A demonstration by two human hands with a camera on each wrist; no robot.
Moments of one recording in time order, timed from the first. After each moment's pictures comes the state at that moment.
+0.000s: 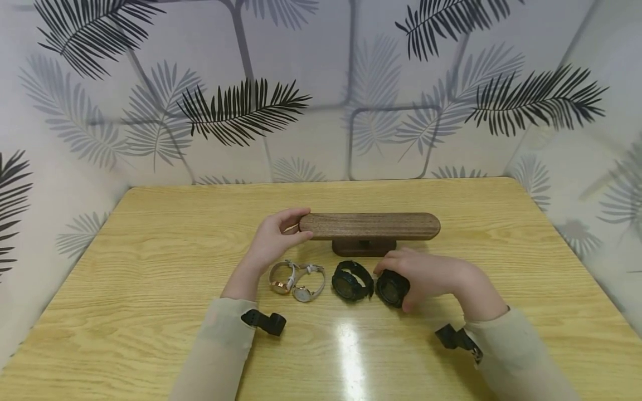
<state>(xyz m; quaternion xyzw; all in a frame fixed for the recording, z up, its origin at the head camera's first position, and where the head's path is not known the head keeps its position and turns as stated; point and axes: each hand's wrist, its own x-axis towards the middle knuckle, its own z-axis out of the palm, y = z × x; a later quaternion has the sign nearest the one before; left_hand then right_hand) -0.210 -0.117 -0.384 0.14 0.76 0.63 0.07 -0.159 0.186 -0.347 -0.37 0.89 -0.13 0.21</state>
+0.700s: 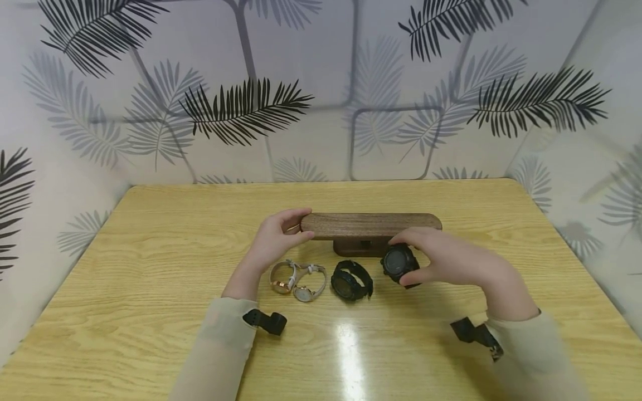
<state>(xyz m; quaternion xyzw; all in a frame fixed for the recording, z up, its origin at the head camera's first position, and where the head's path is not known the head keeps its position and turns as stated) -0.207 -0.117 -0.380 0.15 0.78 0.60 0.06 -0.159 0.207 -0.317 -0.33 0.92 -0.20 0.11</state>
